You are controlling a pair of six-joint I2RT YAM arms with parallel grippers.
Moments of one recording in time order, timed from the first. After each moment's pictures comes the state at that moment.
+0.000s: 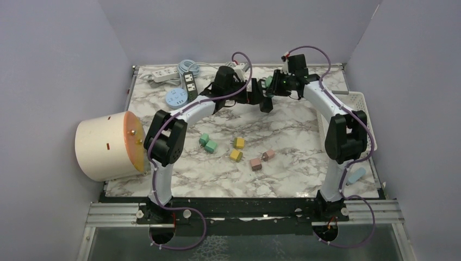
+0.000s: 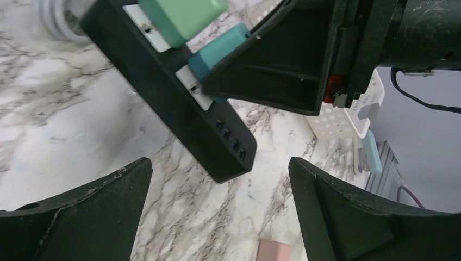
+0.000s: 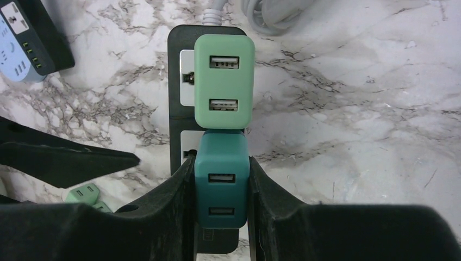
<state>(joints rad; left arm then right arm) -0.51 2.01 1.53 0.09 0.52 -0.48 0.24 1.94 1.63 -0.47 -0.23 0.33</state>
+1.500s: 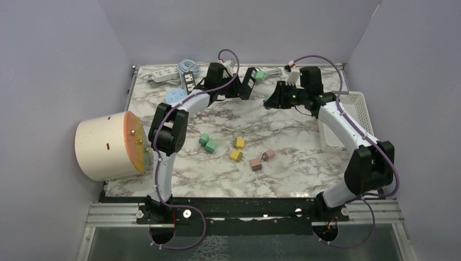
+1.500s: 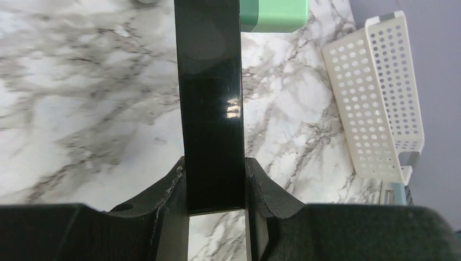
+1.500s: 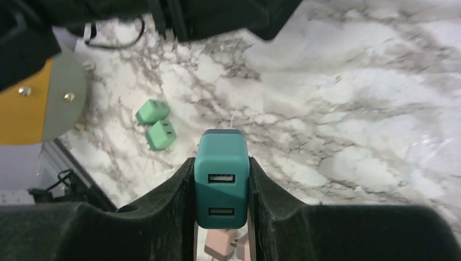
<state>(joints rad) -0.43 2.19 1.67 0.04 0.49 -0.55 0.25 1.57 1.33 -0.39 -0.49 0.27</state>
